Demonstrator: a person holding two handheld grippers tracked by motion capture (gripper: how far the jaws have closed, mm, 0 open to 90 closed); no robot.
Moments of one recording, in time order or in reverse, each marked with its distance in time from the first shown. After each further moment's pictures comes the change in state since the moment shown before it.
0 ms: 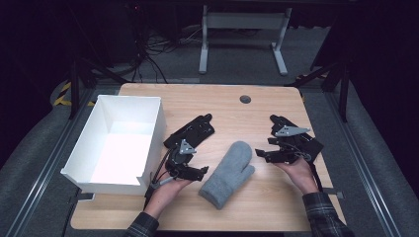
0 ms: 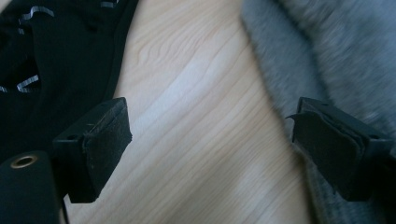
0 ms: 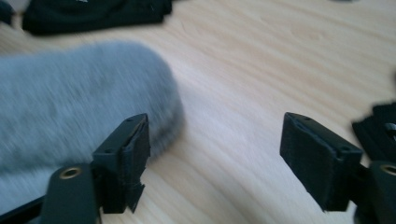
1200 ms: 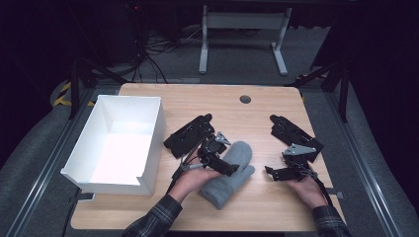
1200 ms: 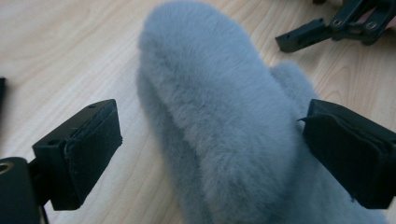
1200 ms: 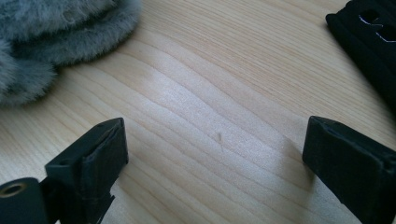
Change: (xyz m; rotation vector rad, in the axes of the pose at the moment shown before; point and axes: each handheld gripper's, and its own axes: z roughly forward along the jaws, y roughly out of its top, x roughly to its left) left arm -0.040 0.060 0.054 0.110 -0.192 0.116; right arm -0.003 -0.059 -0.002 0.045 -0.109 -0.002
